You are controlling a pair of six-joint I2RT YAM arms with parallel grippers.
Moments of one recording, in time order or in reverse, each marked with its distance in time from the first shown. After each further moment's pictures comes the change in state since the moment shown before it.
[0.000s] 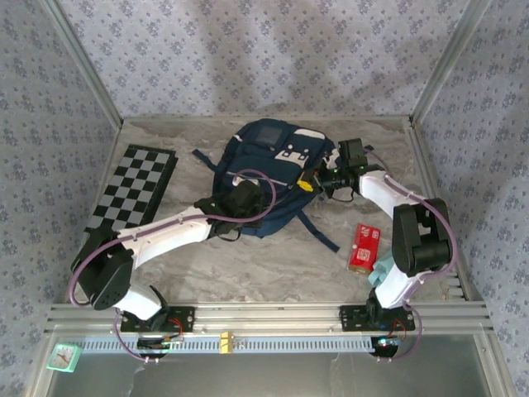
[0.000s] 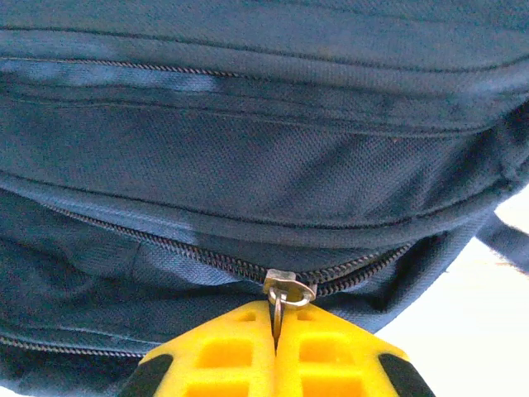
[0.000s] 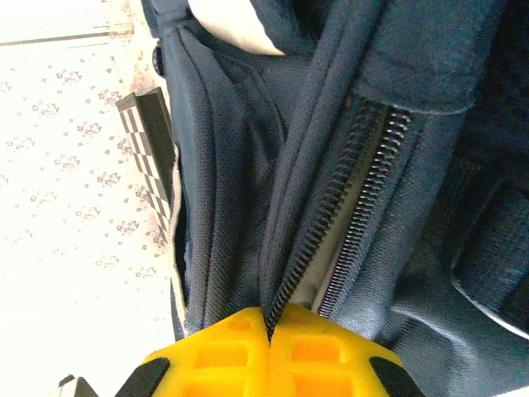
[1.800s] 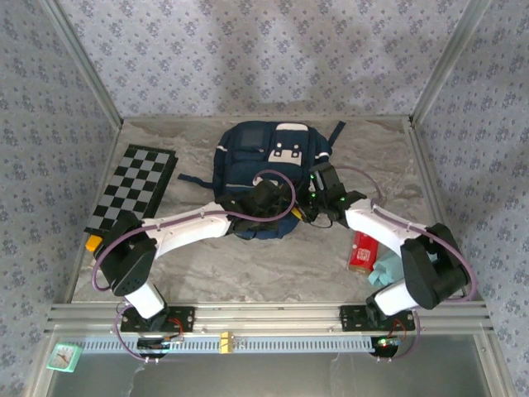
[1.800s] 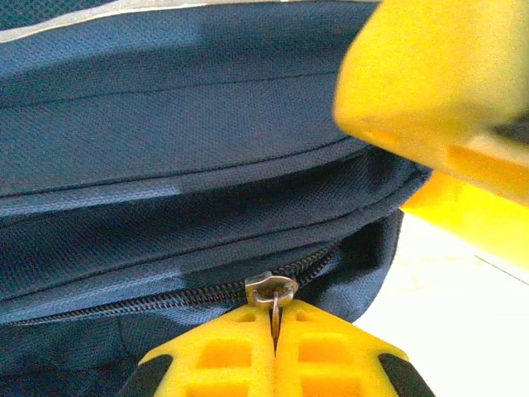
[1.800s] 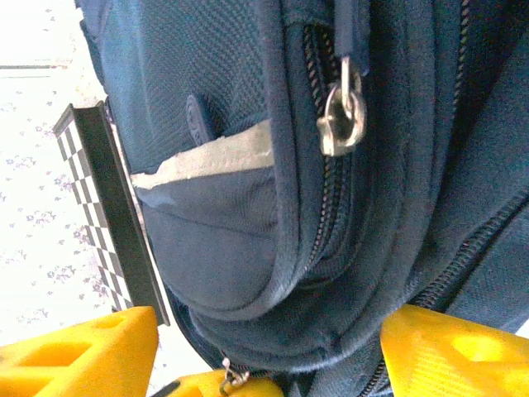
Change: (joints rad) left arm -0.064 0.149 0.124 0.014 0.029 0.019; right arm 0.320 -0.223 -0.254 0.156 0.444 0.271
